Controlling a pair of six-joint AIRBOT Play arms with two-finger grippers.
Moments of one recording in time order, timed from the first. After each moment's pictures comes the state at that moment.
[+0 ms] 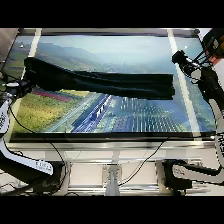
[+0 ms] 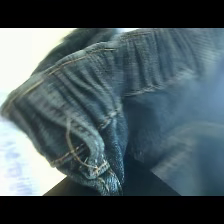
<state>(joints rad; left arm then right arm) 0.39 -1.73 1.25 0.45 -0.24 -1.21 -0.09 -1.37 1.20 -1.50 0.32 2.03</state>
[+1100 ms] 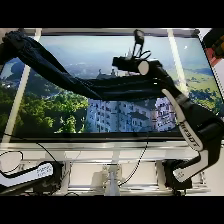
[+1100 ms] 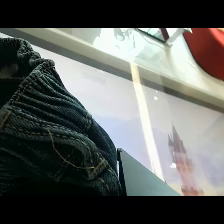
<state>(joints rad) 0.39 -1.32 1.38 0.44 -0.77 -0.85 0.44 -1.74 1.65 -1.24 0.58 1.78</state>
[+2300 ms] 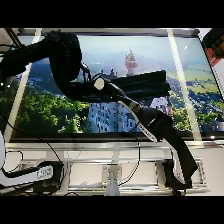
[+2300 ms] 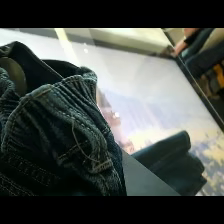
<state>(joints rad) 0.12 -1.37 1.38 0.35 -0.86 -0.78 0.71 -2.17 2.07 -0.73 0.77 1.57</state>
